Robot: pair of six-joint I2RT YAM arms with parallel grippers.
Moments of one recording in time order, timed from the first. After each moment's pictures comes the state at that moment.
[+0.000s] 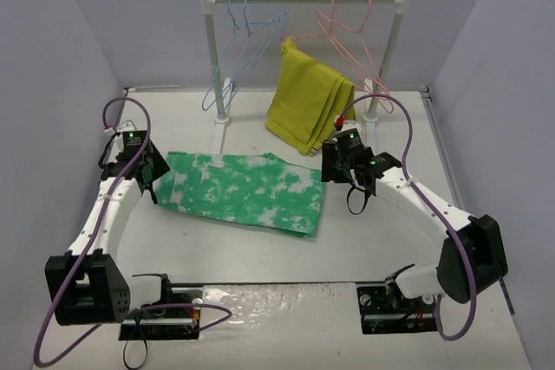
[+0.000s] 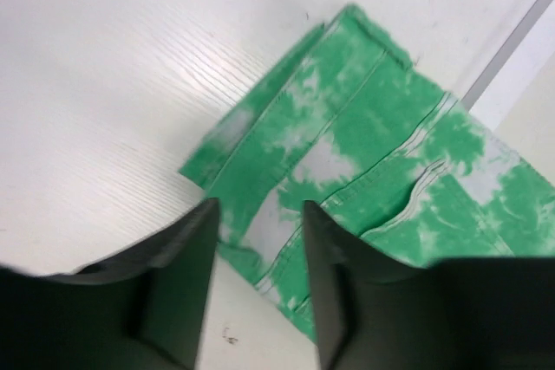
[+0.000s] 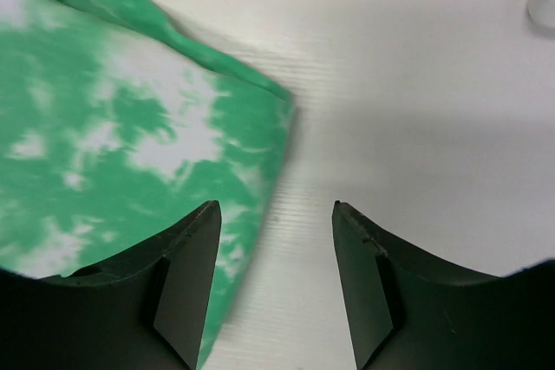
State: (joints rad) left arm 0.04 1.23 0.95 -0.56 -0.25 -0.51; right arm 0.49 1.37 0.96 -0.47 0.15 0.40
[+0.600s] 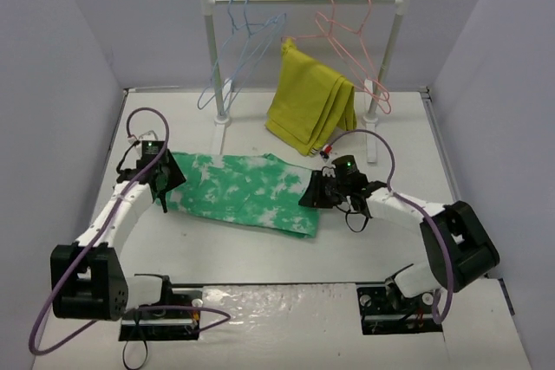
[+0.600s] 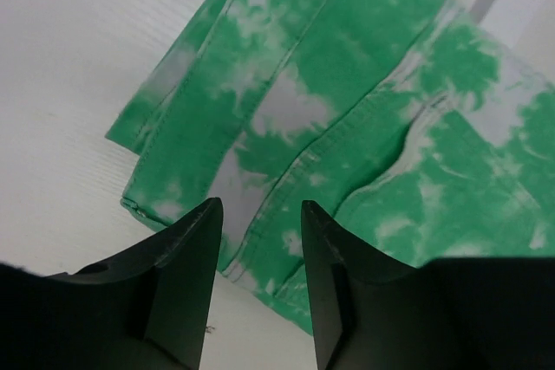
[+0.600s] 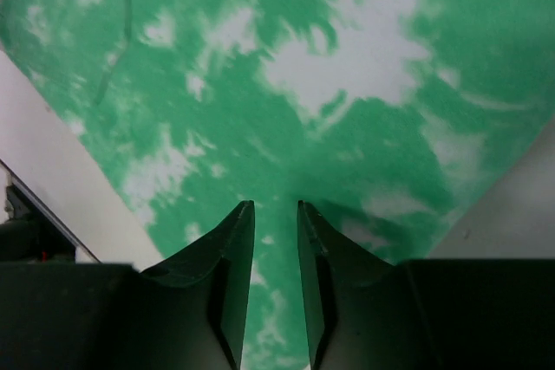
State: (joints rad) left arm -0.05 1.29 0.84 -0.48 -0.19 -0.54; right arm 0.48 1.46 0.59 0.06 -0.37 0.57
